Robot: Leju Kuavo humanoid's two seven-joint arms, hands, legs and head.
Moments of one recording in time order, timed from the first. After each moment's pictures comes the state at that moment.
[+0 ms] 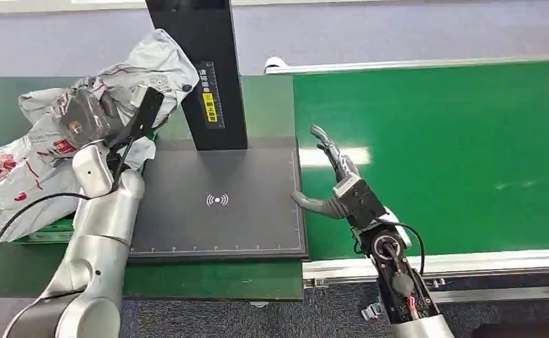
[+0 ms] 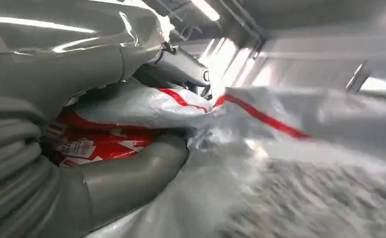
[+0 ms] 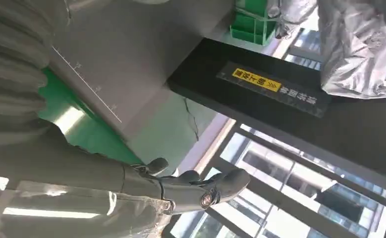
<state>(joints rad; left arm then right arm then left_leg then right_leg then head) -0.84 -0.15 0.23 -0.81 -1.54 0.61 0.16 -0.43 0.05 0.29 -1.19 0.32 0.11 -0.45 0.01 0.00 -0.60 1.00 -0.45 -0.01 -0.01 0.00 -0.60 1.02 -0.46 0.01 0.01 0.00</state>
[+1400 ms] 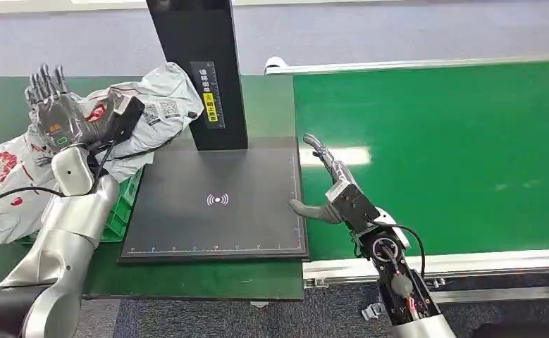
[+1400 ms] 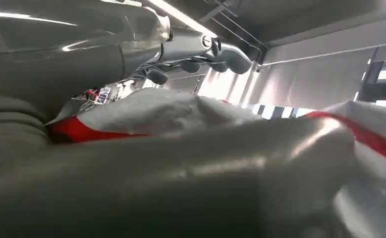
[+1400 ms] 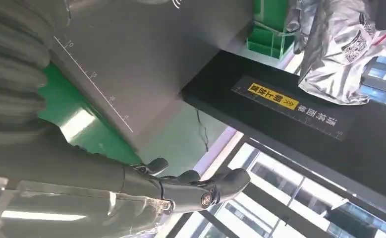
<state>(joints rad) -0.85 0.06 0.04 -0.69 -1.48 0.66 0.26 -0.43 0.03 0.32 -1.16 0.34 0.12 -0.44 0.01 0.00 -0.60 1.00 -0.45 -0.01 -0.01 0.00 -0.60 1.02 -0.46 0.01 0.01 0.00</state>
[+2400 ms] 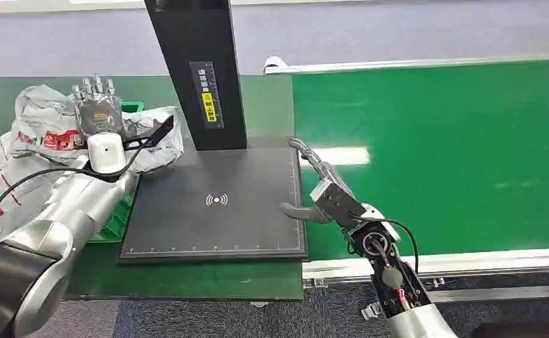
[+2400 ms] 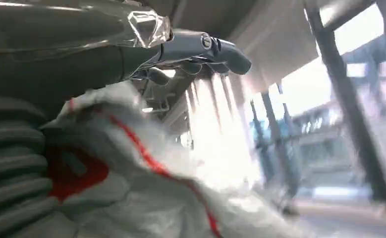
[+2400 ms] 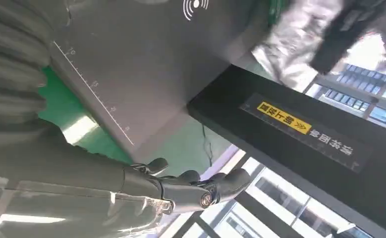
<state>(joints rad) -1.05 0.13 -0.44 -0.38 -1.53 0.38 0.55 -0.49 0.04 0.36 -1.06 0.39 0.13 -0.46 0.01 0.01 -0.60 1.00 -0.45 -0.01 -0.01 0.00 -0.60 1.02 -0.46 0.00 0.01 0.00</state>
